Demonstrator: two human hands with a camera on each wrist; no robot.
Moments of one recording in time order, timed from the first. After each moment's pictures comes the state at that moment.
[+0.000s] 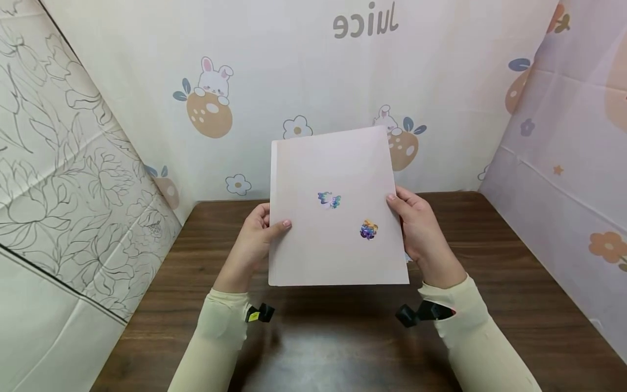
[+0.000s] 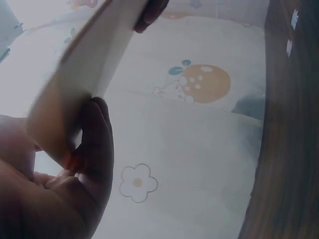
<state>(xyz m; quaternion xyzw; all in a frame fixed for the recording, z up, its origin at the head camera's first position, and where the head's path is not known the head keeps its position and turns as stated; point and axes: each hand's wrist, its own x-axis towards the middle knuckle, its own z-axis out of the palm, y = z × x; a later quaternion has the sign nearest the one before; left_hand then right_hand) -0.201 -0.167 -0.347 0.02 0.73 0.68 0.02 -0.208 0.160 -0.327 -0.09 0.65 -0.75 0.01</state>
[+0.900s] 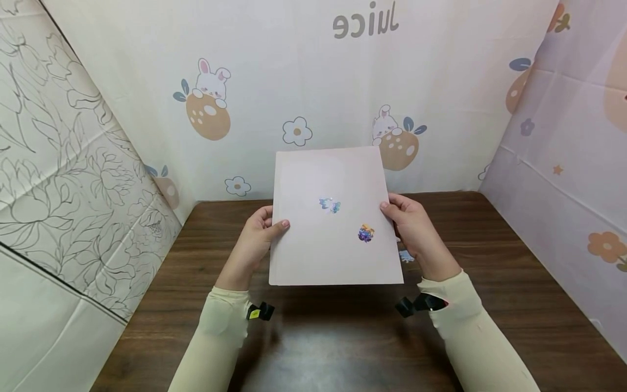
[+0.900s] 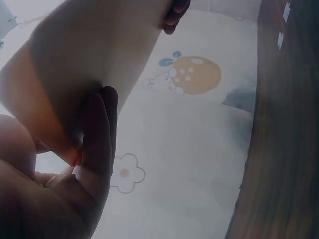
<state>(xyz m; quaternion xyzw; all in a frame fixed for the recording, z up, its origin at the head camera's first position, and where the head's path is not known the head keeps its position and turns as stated) -0.206 -0.169 -0.354 0.01 0.73 0.69 0.04 -0.233 0.169 -0.353 -0.05 0.74 -0.67 0.03</state>
